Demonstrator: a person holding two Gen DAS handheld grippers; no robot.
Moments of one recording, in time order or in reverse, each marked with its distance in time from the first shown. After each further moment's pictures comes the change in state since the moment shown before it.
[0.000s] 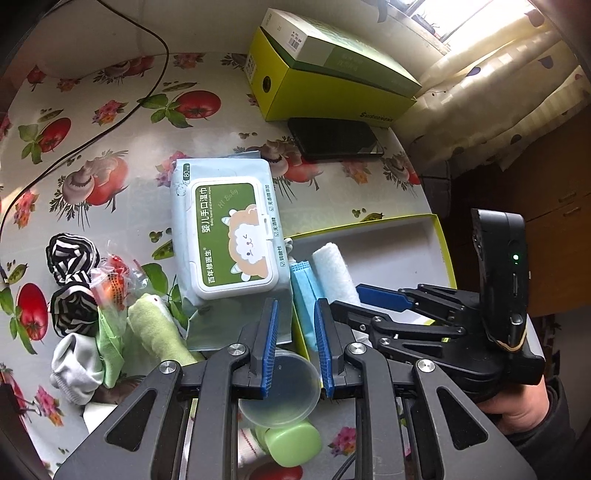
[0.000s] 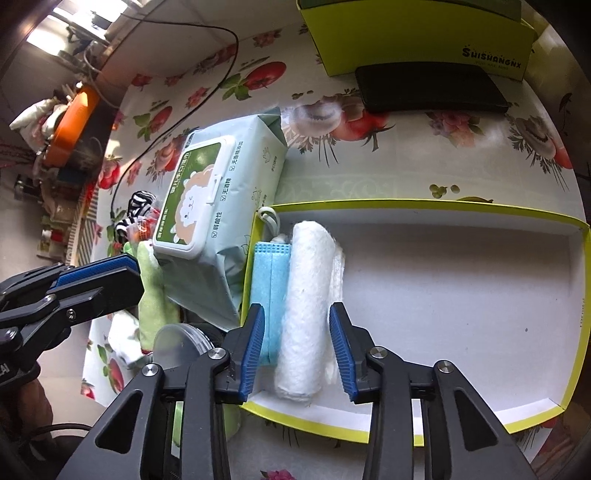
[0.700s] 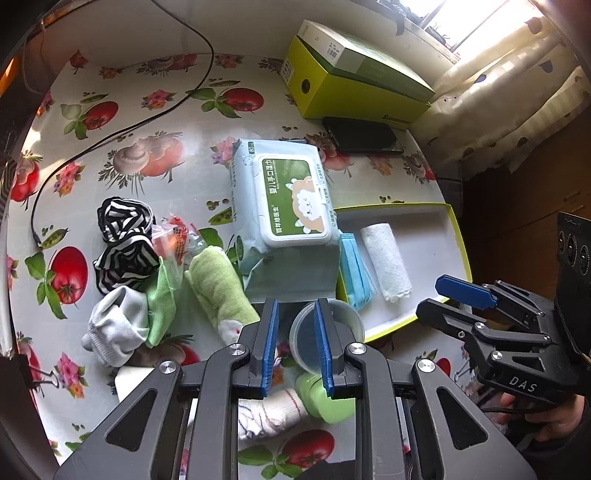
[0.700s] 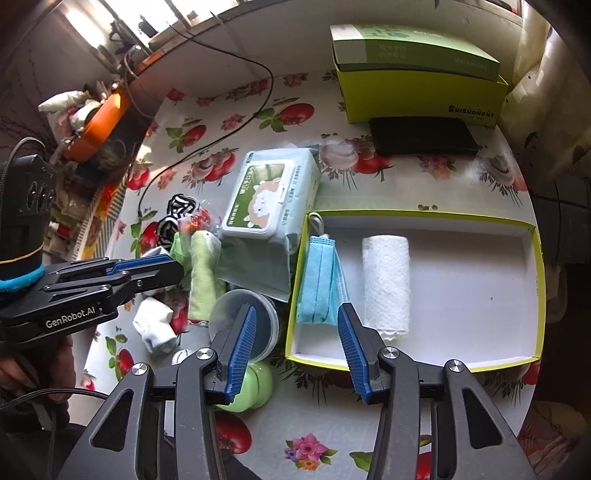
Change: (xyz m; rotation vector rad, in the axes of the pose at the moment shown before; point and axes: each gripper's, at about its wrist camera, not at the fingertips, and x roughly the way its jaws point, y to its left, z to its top) left arm -0.036 0.036 -0.045 -0.028 -0.042 0.048; right arm -0.060 0.062 -0.041 -0.077 -0.128 -0.066
